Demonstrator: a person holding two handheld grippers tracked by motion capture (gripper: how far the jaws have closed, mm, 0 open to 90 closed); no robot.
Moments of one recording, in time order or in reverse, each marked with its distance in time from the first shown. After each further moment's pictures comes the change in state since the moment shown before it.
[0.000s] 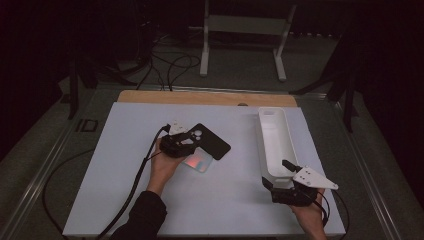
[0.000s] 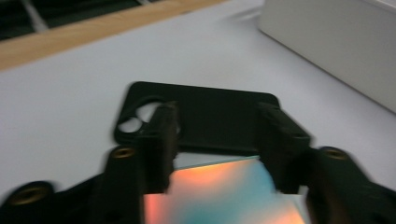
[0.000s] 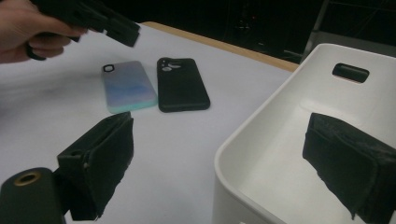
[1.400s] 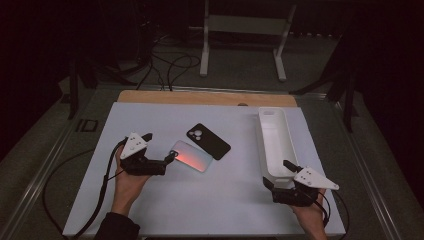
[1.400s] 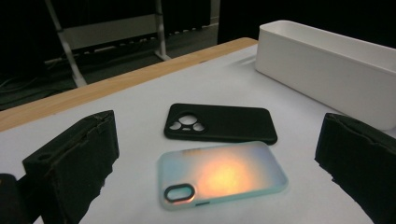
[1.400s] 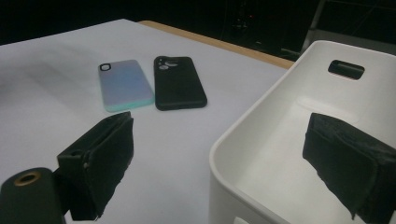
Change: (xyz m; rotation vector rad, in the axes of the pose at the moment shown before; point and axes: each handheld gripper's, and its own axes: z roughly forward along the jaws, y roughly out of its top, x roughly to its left) left arm 0.005 -0.028 -0.115 -0.226 0.078 0.053; right arm -0.002 -0.002 -0.001 0.003 -0.008 0.007
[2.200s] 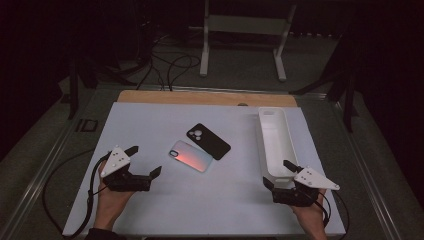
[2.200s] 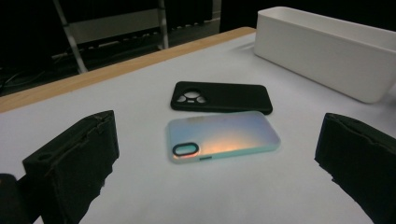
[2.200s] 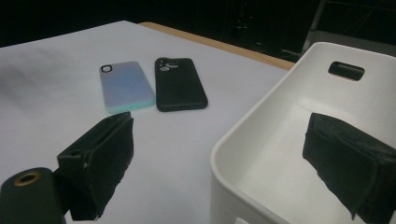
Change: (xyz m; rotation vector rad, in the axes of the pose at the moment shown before) left arm 0.001 -0.023 -0.046 0.011 0.020 0.010; right arm 0.000 0.001 -0.001 -0.002 -0.002 0.003
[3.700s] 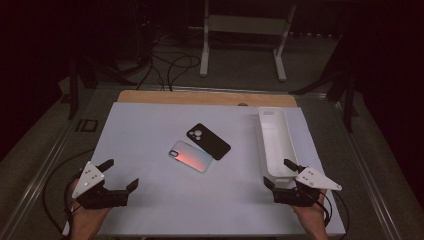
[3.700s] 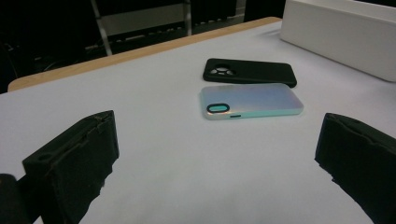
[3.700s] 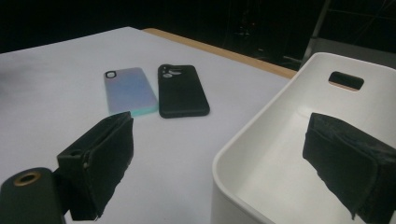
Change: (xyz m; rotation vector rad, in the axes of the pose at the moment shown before) left arm 0.013 -0.039 -0.056 0.013 0.091 -0.021; right arm 0.000 0.004 -0.003 -0.025 0.011 -0.011
